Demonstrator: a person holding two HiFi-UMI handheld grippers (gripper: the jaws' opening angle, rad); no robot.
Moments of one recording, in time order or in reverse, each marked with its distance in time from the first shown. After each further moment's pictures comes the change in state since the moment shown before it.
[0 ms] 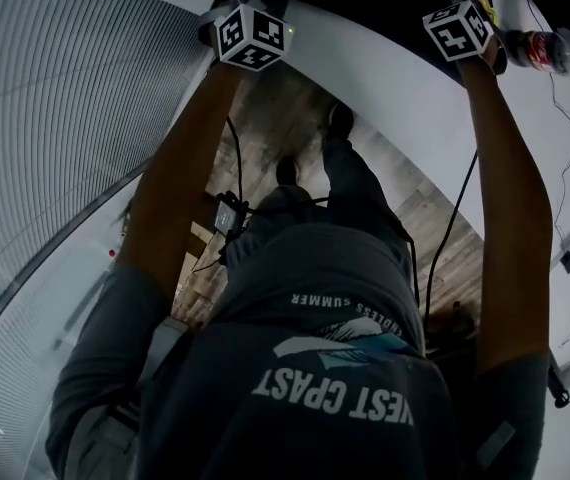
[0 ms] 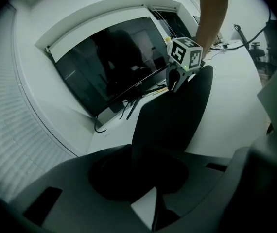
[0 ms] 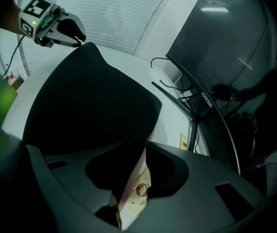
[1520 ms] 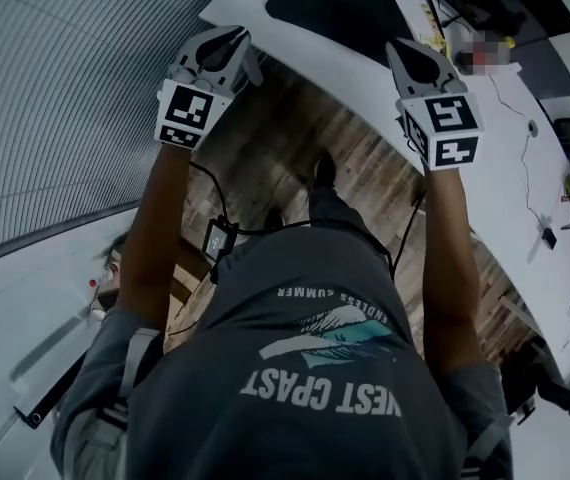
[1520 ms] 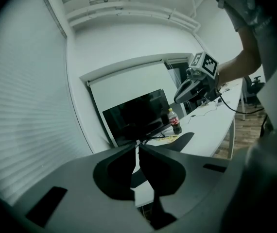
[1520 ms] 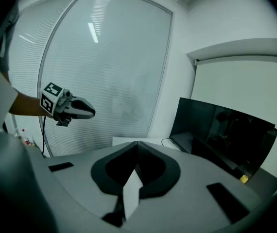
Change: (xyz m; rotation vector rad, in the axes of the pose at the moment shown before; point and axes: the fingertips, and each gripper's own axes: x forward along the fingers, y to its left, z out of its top) left arm -0.310 0.041 0.042 -0.218 -0.393 0.084; right arm -0.363 0.121 0.147 0.261 -0.633 0.006
